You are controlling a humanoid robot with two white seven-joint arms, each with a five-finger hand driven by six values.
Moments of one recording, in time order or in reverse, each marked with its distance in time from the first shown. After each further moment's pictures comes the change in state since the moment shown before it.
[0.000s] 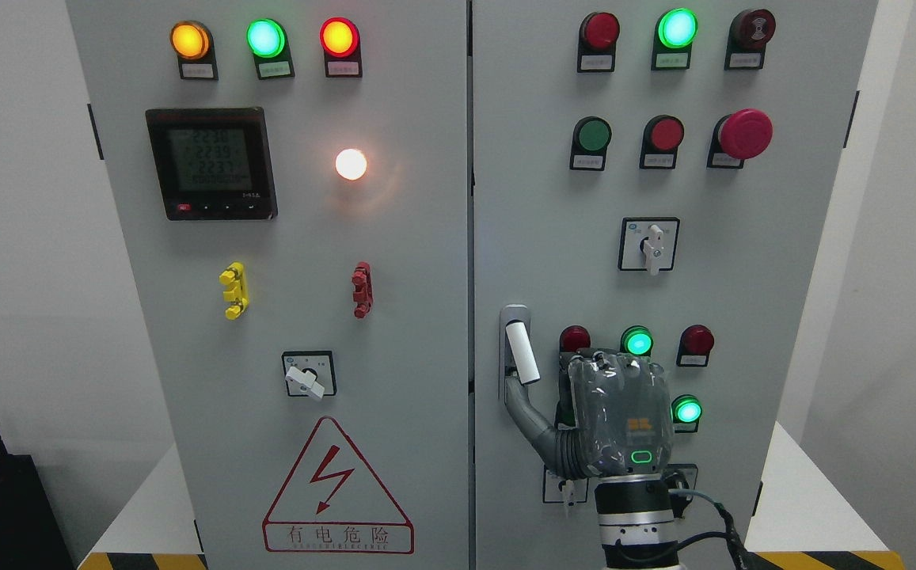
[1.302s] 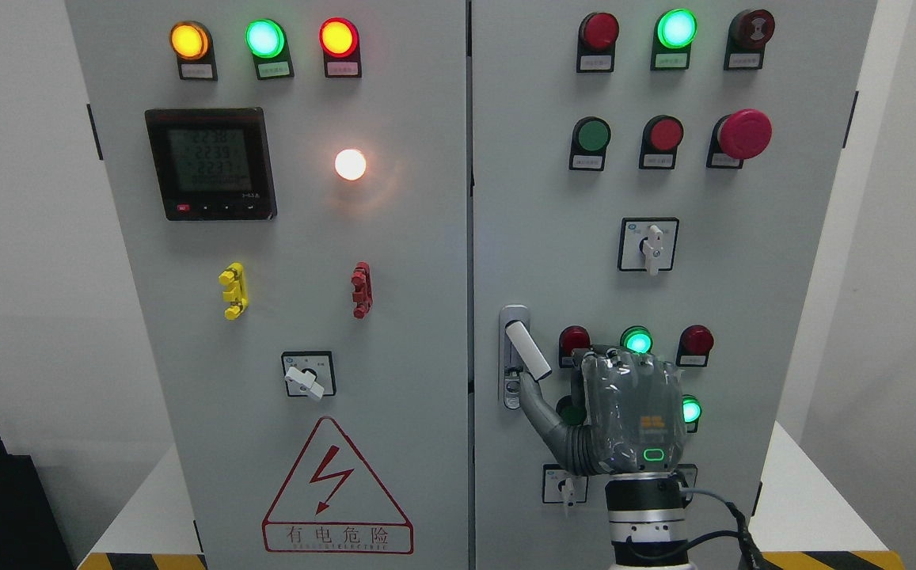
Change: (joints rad) left arm 0.000 0.000 0.000 0.000 0.000 0.000 0.000; right arm 0.000 -0.003 -0.017 -0.006 -0.014 0.001 -0.003
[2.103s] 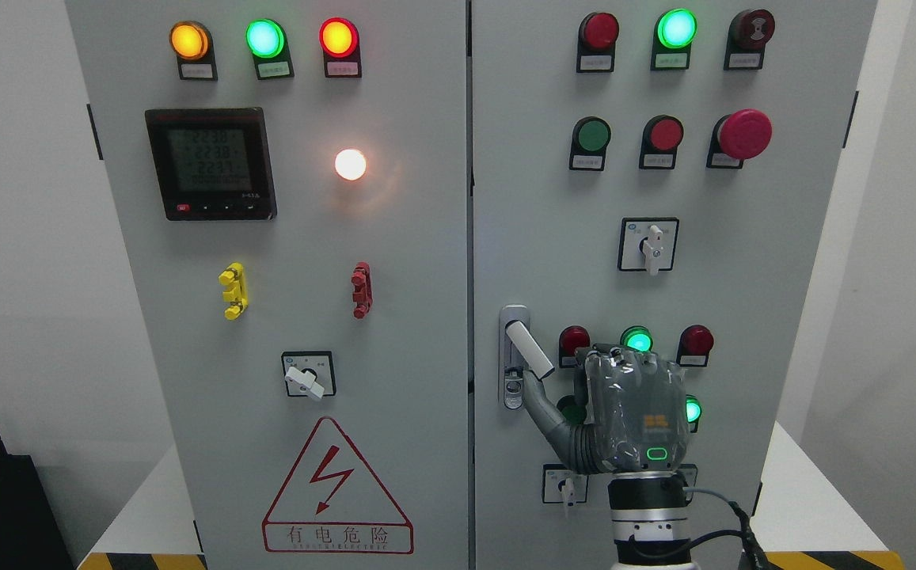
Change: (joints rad) left arm 0.000 0.000 0.000 0.000 0.000 0.000 0.000; right arm -0.001 -0.002 -0.007 -0.001 -0.001 0.000 0.000
